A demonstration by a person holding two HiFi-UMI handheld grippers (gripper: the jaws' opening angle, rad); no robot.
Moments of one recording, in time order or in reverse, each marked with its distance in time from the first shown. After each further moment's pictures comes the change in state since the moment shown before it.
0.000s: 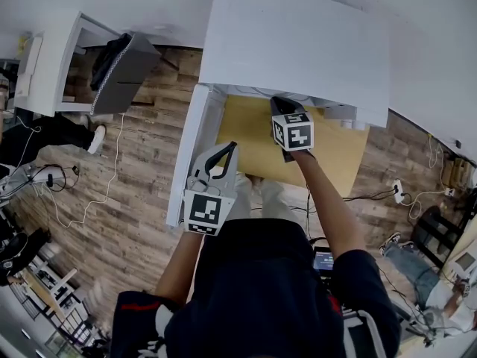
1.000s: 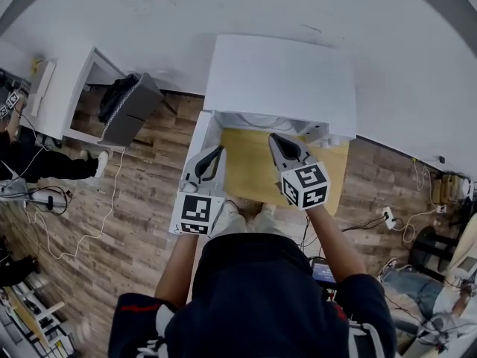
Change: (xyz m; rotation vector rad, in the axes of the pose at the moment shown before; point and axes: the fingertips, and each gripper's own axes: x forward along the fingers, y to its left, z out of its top) left arm -0.032 0.018 0.074 0.061 -0.186 0.080; right arm -0.180 0.066 0.089 -0.150 -0.354 0.097
